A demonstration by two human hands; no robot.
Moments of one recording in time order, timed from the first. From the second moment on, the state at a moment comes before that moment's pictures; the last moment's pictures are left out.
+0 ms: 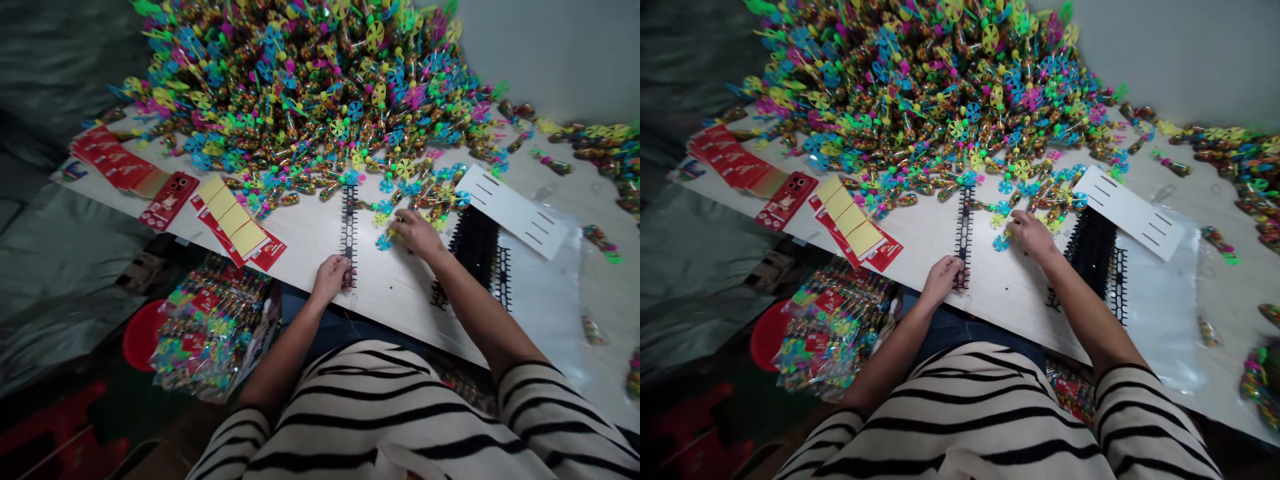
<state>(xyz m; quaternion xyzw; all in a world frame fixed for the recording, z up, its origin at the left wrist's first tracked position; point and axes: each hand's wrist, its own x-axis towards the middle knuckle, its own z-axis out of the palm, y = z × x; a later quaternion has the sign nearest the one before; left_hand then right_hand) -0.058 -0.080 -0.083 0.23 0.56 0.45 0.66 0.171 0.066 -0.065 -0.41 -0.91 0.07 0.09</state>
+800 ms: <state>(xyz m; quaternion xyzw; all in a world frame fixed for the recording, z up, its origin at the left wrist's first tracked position) -0.040 -0.080 -0.090 0.35 0.63 0.54 0.42 0.103 -0.071 -0.072 -0.36 -0.89 0.15 0.22</state>
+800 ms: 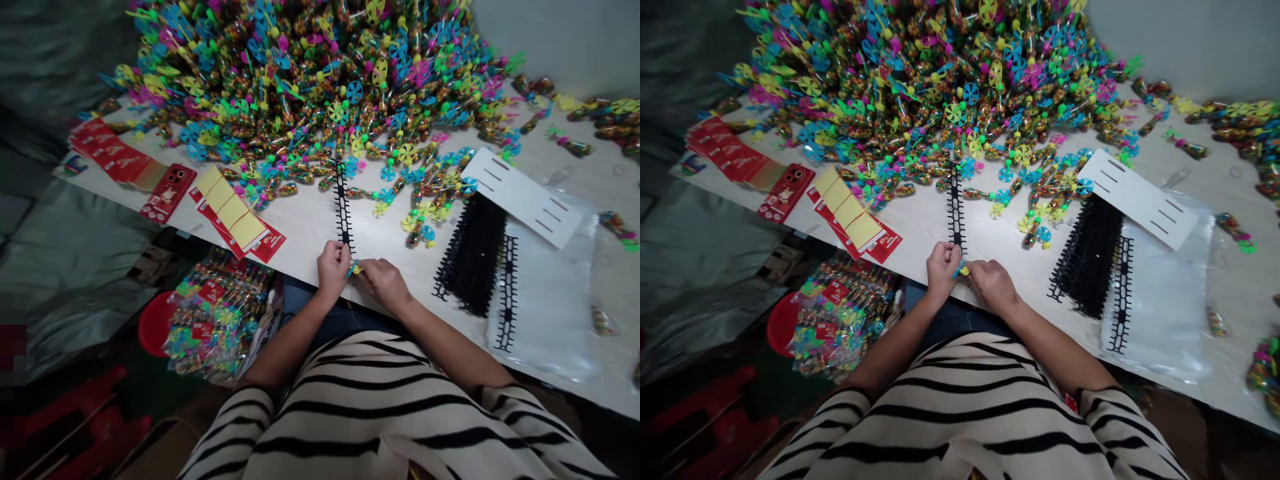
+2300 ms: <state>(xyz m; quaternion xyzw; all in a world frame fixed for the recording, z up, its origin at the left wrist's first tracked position) -0.113 -0.040 -0.067 0.59 0.70 0.22 0.34 0.129 -0.076 -0.015 -0.38 -0.77 0.17 0.48</state>
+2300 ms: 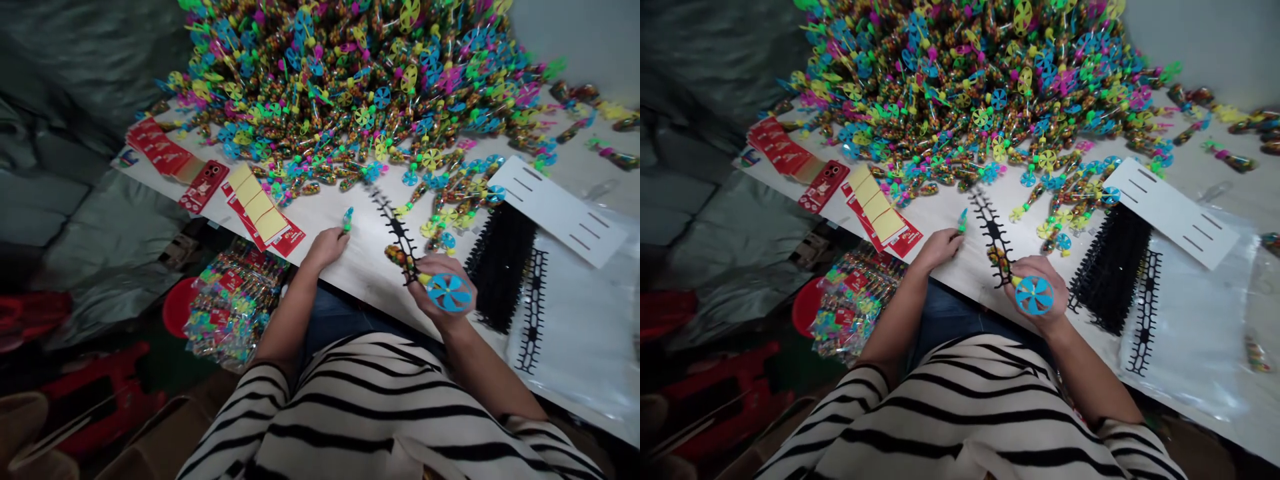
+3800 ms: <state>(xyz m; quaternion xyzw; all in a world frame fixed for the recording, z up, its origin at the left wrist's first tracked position) -0.083 -0.096 -0.095 0.74 0.44 0.40 0.31 0.107 -0.059 -0.069 -0.39 -0.87 0.16 0.26</state>
